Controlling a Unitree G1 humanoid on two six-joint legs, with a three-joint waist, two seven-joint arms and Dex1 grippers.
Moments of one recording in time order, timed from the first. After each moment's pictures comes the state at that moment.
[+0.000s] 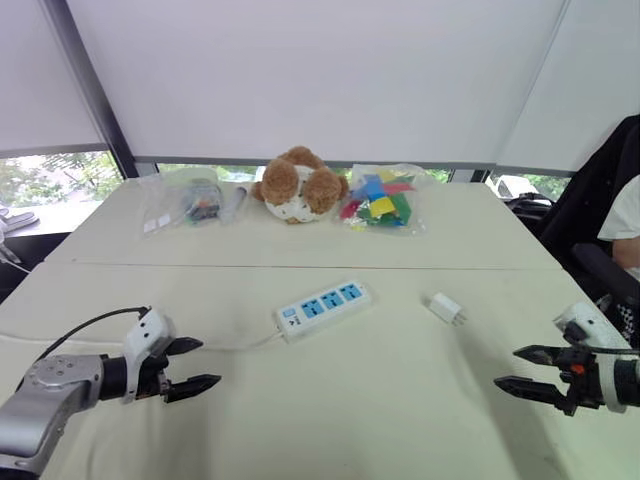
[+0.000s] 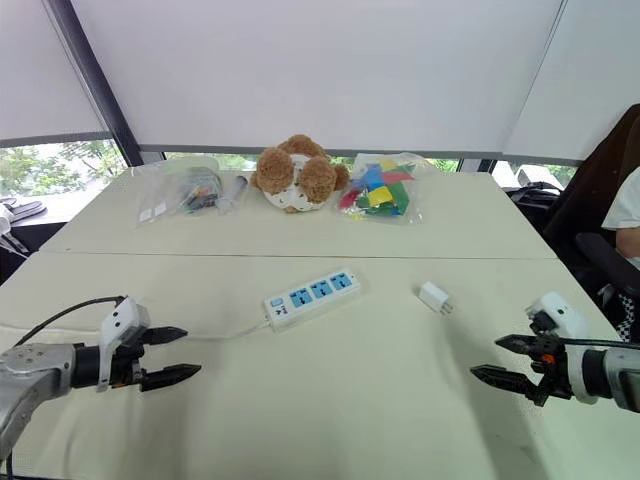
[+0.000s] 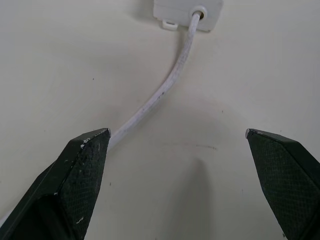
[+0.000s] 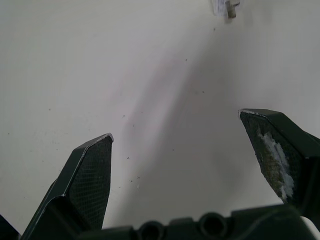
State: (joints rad) left arm -0.06 0.86 0.17 -0.09 -0.45 0.44 -1.07; right arm 0.13 -1.09 -0.40 -0.19 0.56 0.73 1.00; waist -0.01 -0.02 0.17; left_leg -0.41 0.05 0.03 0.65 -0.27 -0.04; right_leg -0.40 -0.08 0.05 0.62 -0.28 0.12
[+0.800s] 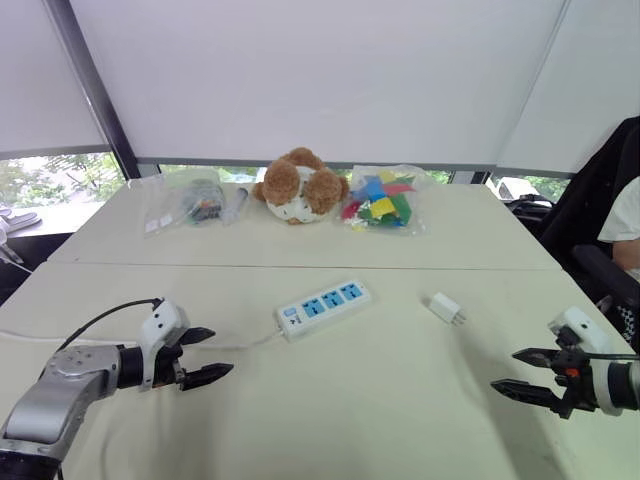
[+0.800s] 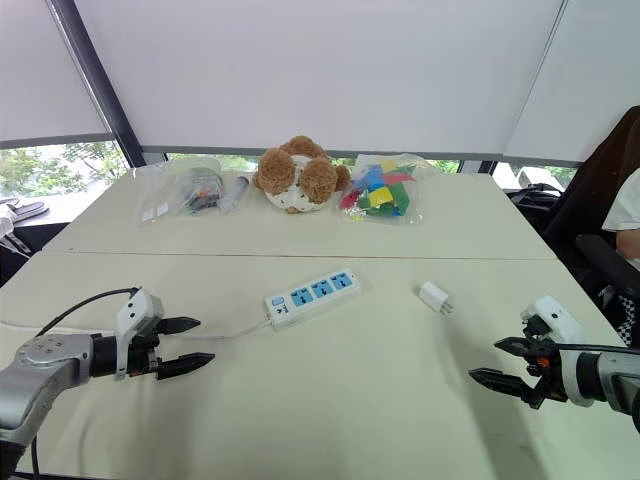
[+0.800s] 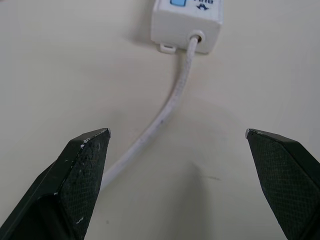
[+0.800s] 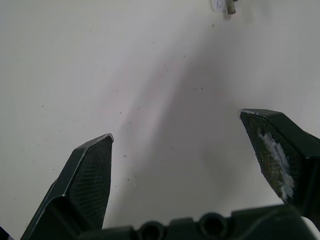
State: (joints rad) left arm -0.15 0.82 0.13 -0.05 -0.41 0.42 -1.06; right arm 0.13 -1.07 -0.40 -0.21 0.53 0.73 0.98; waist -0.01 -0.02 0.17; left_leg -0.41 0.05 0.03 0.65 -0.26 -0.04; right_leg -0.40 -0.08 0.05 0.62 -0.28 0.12
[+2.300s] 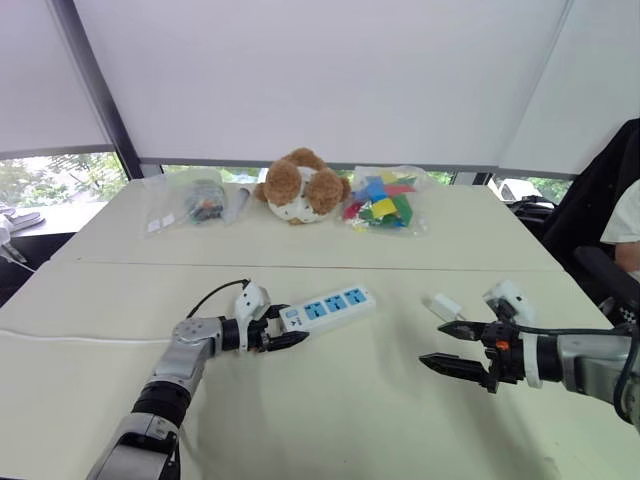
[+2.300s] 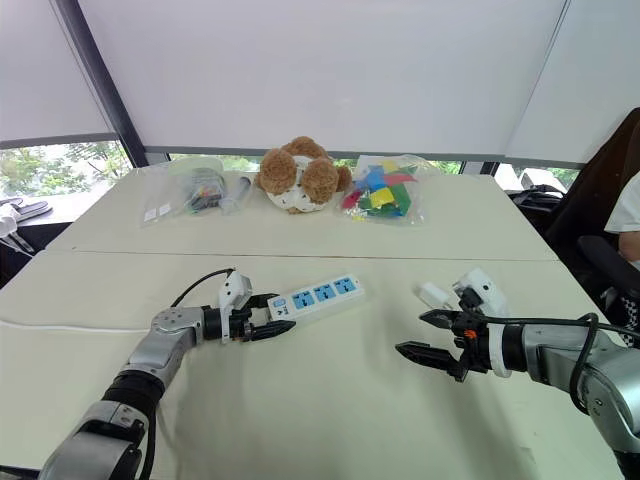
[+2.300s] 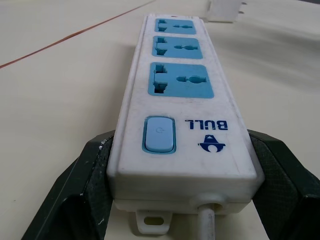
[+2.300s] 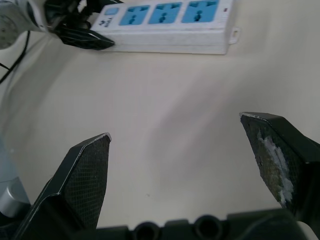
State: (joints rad) left arm -0.61 0.40 -0.10 0.62 -0.21 -0.04 -1.16; right arm -0.17 -0.97 -0.25 -0.42 0.77 1.01 0.79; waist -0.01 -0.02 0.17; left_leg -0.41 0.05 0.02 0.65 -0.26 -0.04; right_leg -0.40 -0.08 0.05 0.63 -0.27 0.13
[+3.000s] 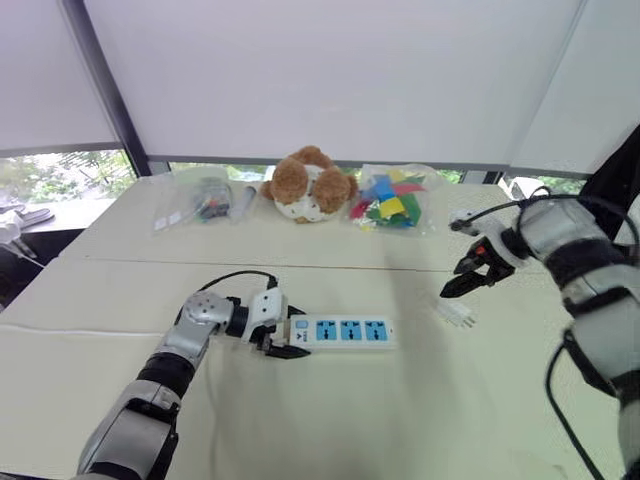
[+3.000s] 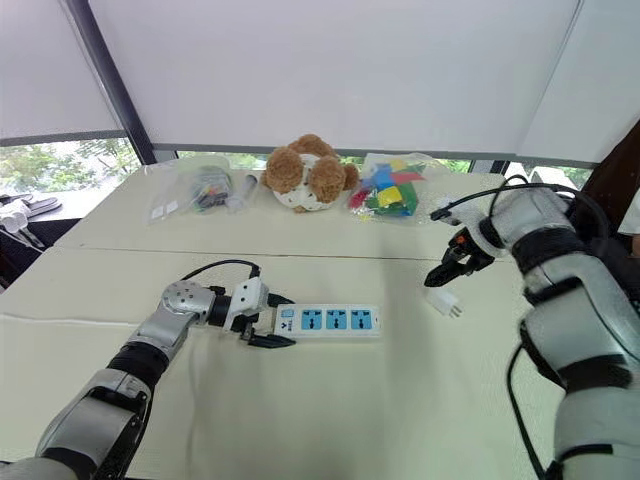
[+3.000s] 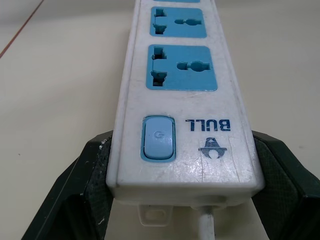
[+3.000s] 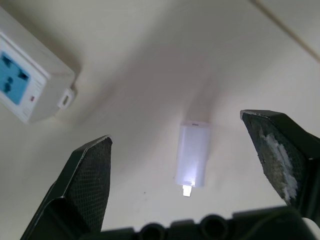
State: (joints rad) left arm -0.75 0.42 -0.24 0.72 -0.05 -0.30 -1.33; right arm -1.39 -0.76 0.65 1.12 -0.13 0.56 1.50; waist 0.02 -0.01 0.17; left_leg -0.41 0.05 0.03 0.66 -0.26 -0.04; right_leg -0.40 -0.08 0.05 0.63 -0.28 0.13
